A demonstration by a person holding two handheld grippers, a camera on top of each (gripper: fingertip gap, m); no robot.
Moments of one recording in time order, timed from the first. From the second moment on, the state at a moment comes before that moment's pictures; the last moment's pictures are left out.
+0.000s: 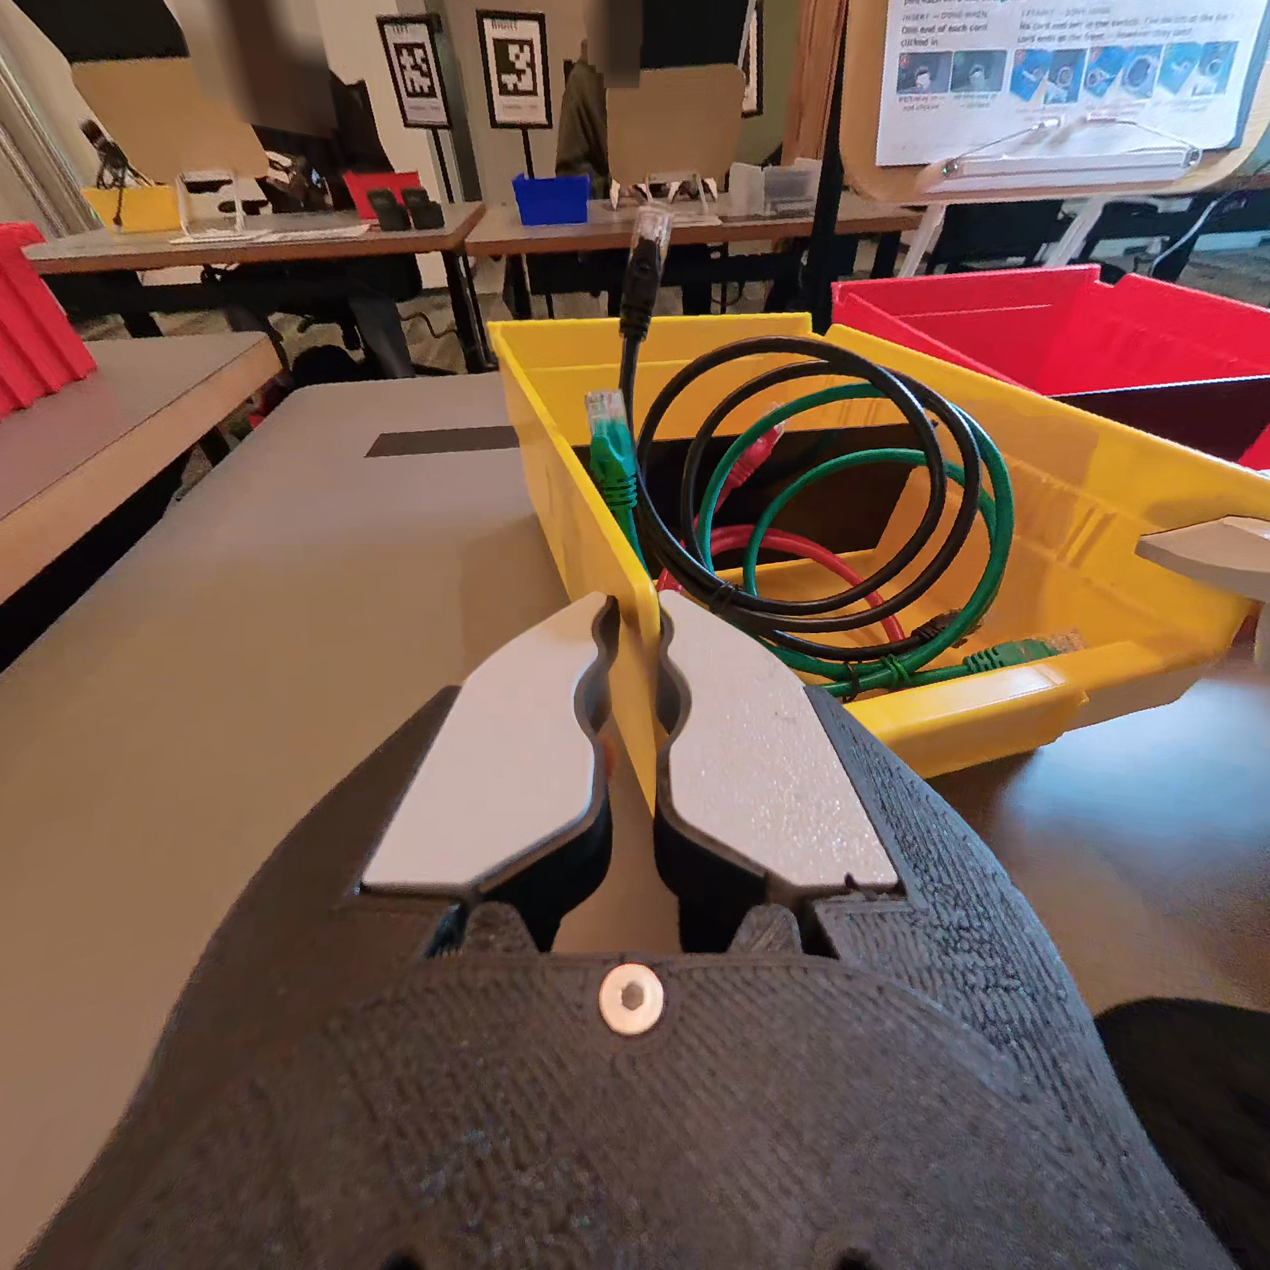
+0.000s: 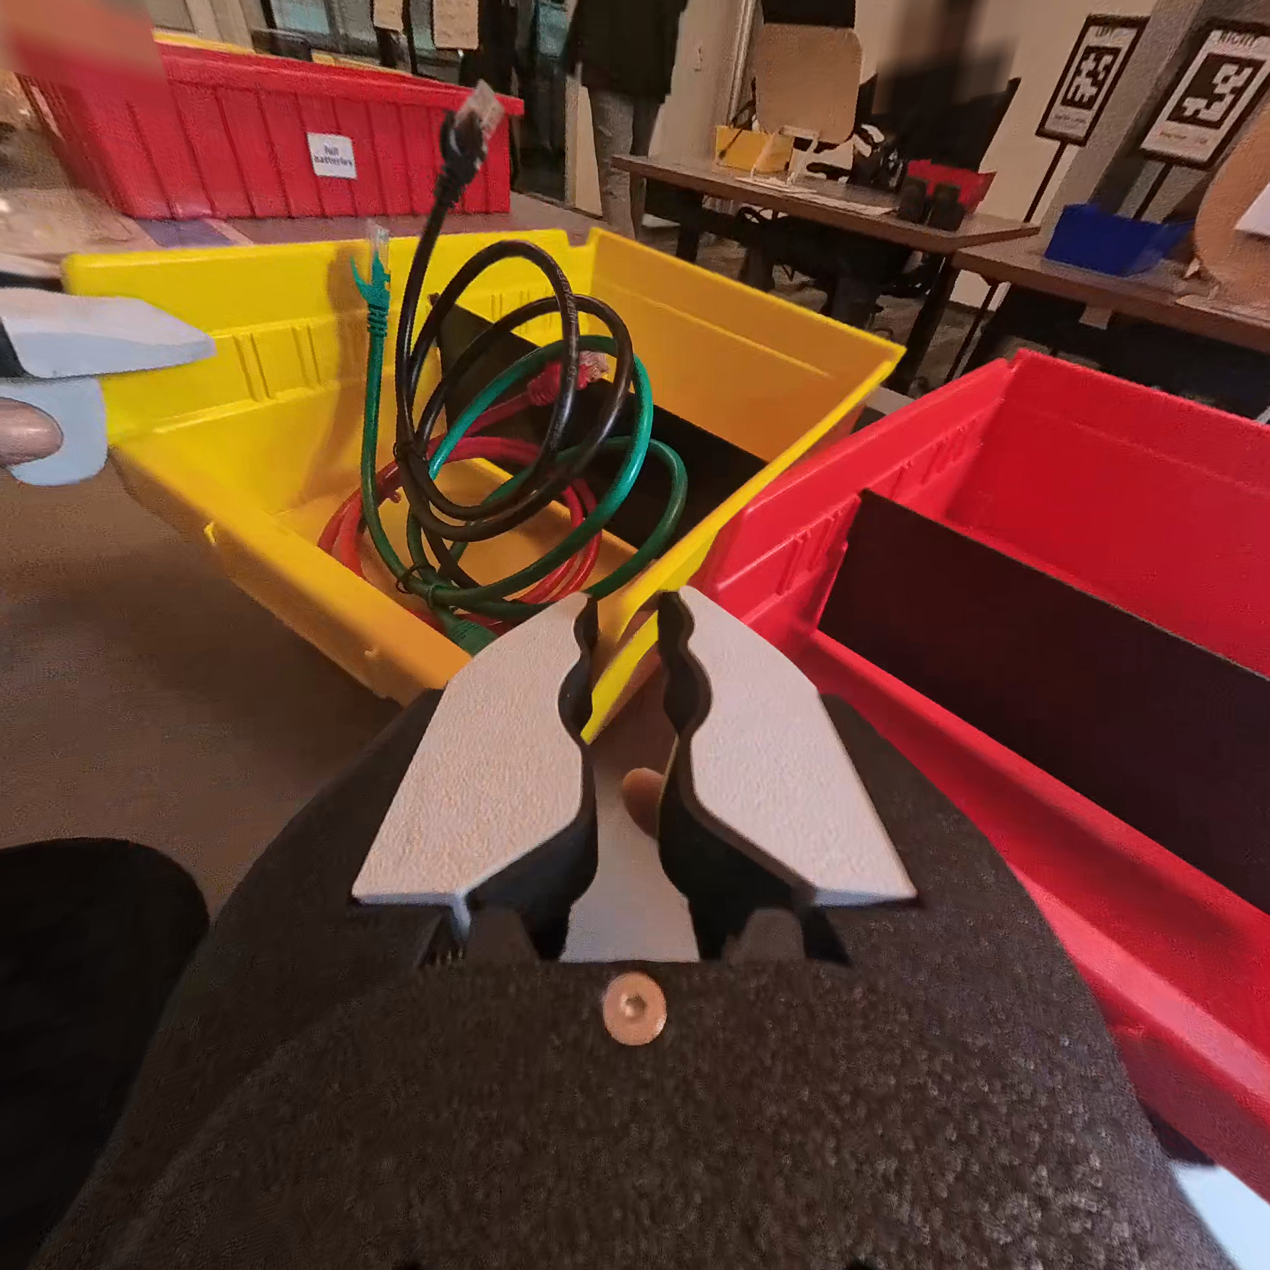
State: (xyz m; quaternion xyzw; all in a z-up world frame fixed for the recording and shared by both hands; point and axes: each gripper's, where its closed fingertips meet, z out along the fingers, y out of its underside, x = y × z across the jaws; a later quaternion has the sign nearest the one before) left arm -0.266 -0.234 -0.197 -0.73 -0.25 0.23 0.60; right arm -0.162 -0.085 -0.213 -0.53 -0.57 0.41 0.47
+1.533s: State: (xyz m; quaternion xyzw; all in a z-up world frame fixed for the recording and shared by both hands) left arm -0.190 -0.152 -0.282 -0.91 0.25 0.21 0.24; right arm 0.000 0.062 -0.274 -0.48 -0.81 0.09 0.33
